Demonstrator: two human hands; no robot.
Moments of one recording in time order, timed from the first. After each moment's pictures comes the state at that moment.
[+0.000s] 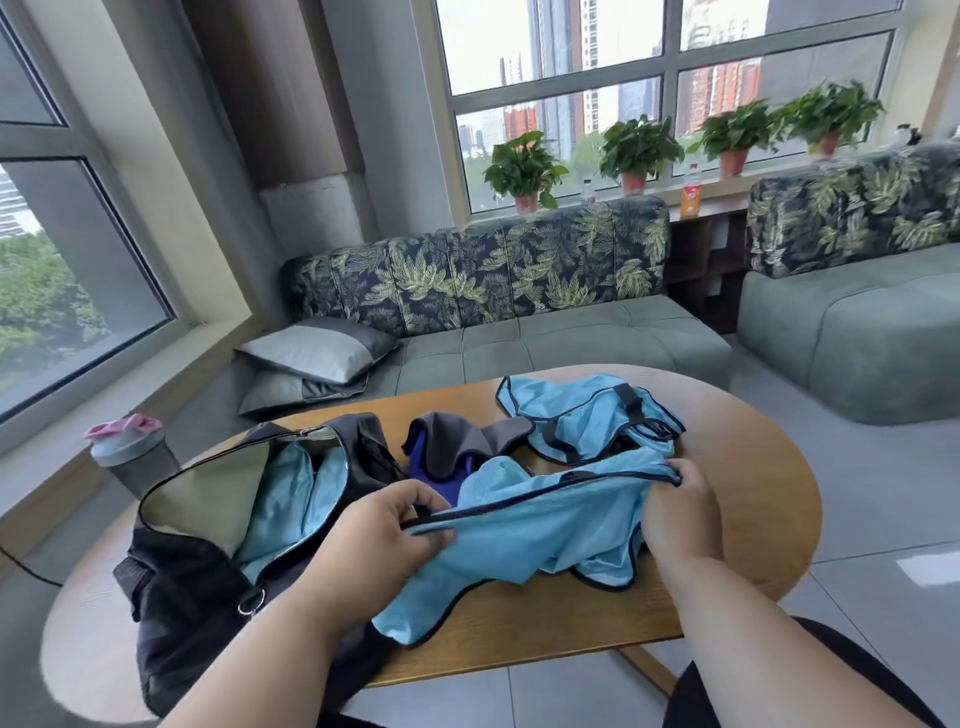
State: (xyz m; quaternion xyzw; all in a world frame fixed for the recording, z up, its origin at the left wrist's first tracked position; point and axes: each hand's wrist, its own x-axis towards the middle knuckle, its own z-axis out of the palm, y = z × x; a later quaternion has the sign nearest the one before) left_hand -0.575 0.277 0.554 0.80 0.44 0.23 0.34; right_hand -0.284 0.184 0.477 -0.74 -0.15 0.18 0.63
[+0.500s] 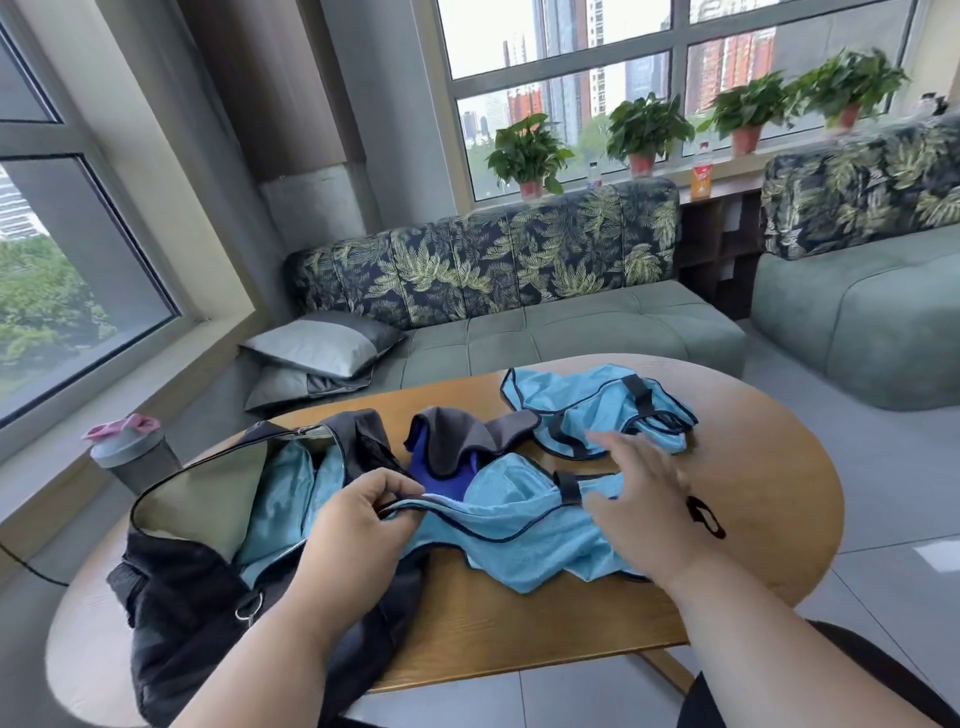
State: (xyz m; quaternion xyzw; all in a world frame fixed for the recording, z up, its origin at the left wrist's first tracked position) left_hand -0.571 0.284 0.549 0.74 0.49 0.34 0.32; right_hand -0.295 0.192 0.489 -0.77 -0.48 0.12 0.39
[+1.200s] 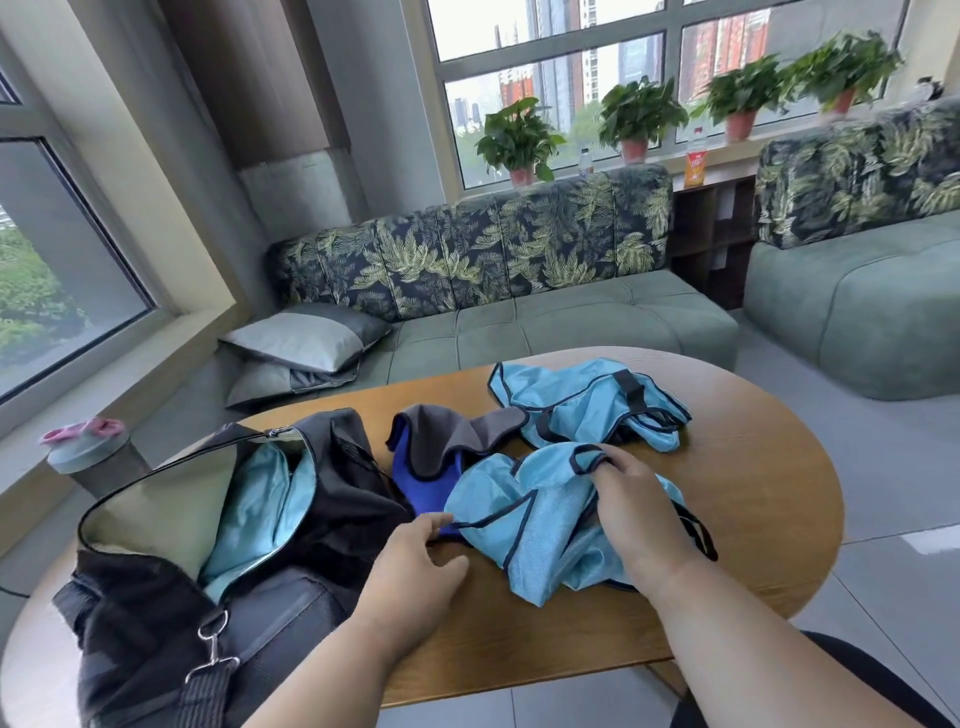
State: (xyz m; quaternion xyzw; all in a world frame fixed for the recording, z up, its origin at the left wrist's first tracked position) left_hand -0.525 0.302 0.468 0.77 0.53 0.18 0.32; right_hand -0.303 0.203 0.502 -0.64 -0.26 0.37 0.62
